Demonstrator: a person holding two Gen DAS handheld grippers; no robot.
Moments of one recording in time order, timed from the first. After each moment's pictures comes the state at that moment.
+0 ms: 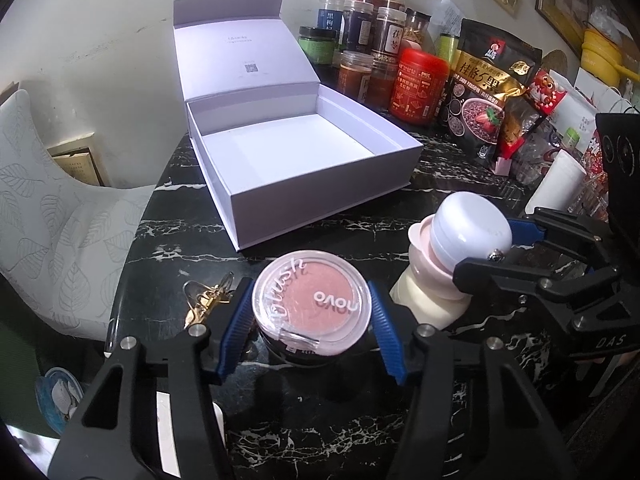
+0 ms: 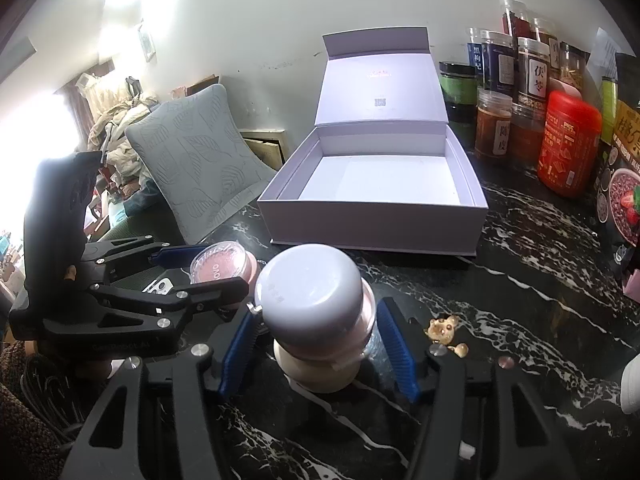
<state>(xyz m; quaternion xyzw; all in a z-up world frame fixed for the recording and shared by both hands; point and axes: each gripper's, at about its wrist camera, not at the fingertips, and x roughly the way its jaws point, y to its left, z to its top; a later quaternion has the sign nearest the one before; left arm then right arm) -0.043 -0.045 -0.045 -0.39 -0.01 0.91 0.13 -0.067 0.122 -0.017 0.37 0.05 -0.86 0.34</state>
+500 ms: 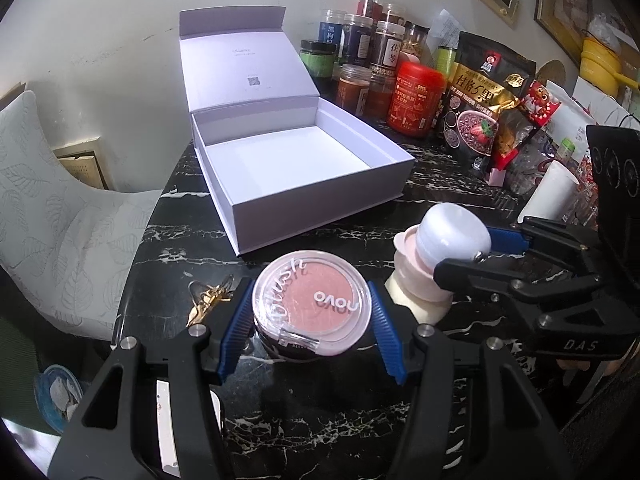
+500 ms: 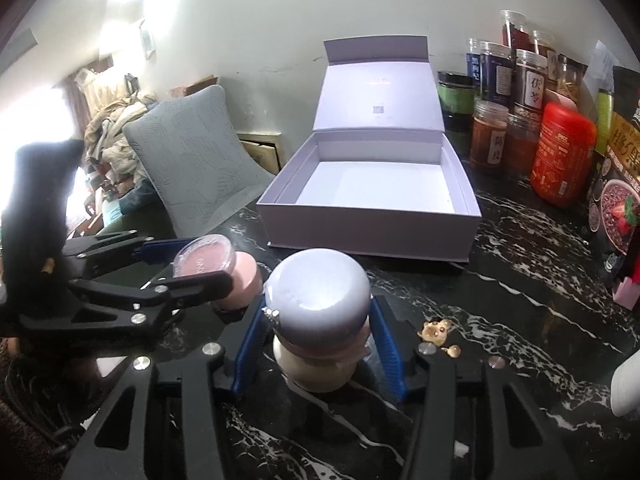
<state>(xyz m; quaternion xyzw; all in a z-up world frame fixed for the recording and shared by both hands) -0.032 -0.045 -0.032 -0.38 -0.02 0.92 0.13 -0.062 0.121 -0.013 0.36 0.06 -0.87 0.33</state>
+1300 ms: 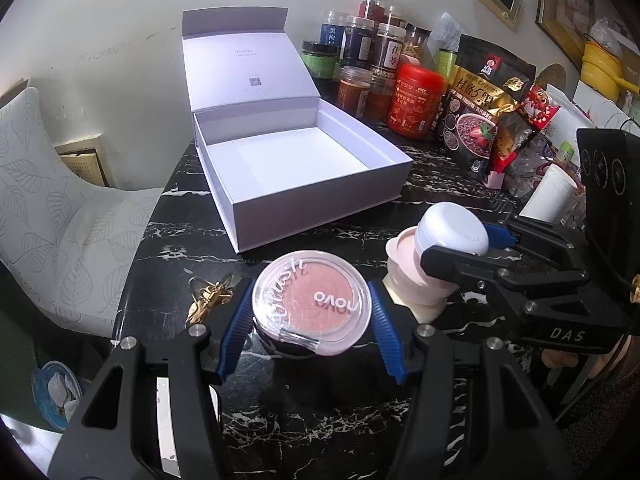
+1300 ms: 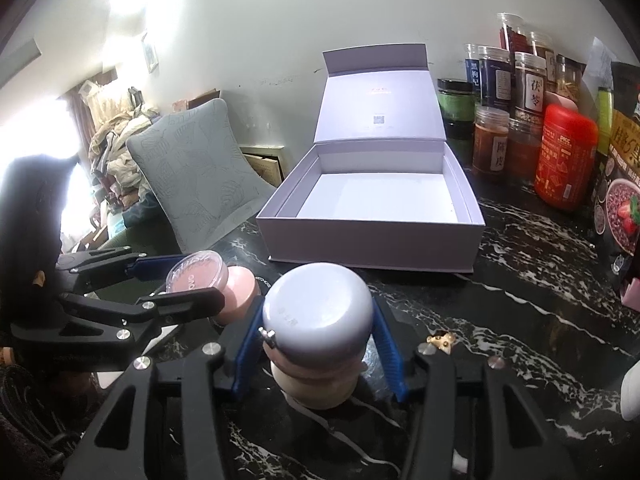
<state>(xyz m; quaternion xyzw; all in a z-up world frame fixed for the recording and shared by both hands) -0.027 -0.045 -0.030 -0.38 -0.03 0.92 0.13 -0.066 0.124 -0.013 0.34 0.04 -0.88 0.34</state>
